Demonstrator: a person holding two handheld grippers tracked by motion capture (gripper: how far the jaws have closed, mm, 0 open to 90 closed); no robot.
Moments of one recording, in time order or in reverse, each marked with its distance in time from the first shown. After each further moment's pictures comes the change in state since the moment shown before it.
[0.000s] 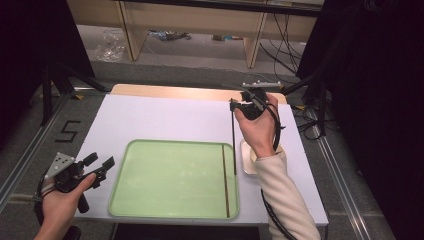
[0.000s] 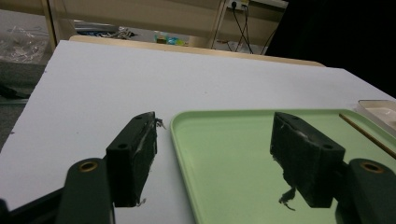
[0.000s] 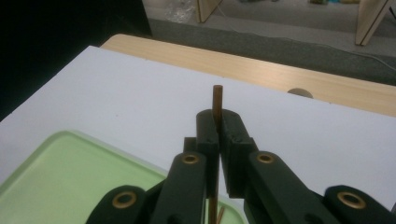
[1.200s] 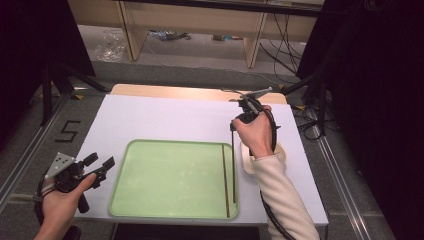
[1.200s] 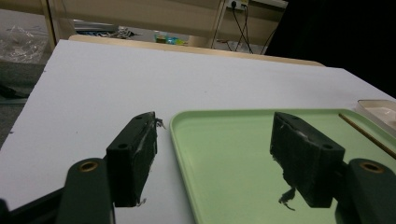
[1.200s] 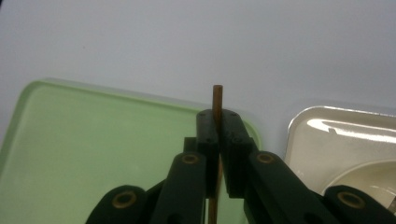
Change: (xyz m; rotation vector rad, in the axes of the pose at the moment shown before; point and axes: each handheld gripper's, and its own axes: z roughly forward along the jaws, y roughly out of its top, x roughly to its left) left arm 0.001 0.000 0.000 -0.002 -0.001 0.006; right arm -0.012 -0.017 0.034 0.429 -0.033 0.275
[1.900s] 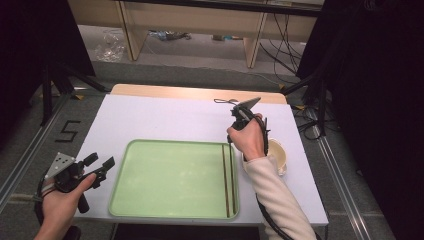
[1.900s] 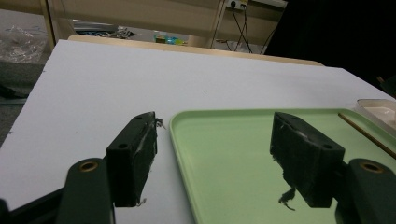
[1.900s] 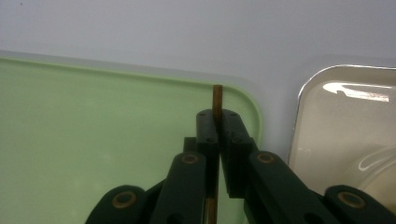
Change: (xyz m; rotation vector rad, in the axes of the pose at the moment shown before) left arm 0.000 0.000 0.000 0.002 -0.003 -0.002; right arm -0.004 -0.004 0.048 0.150 -0.066 0.073
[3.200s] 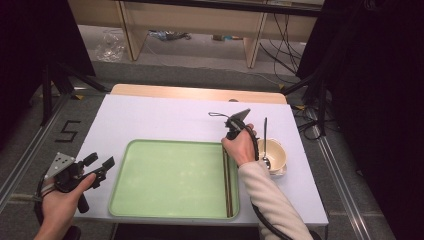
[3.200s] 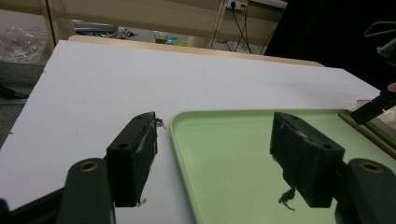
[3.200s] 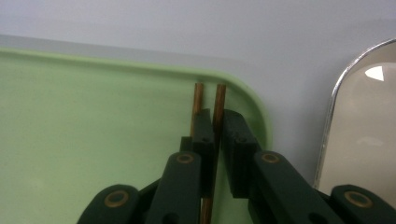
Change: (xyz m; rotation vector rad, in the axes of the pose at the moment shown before) left arm 0.000 0.000 0.000 0.000 0.000 -0.004; right arm -0.007 -0.003 0.063 0.071 -0.068 0.010
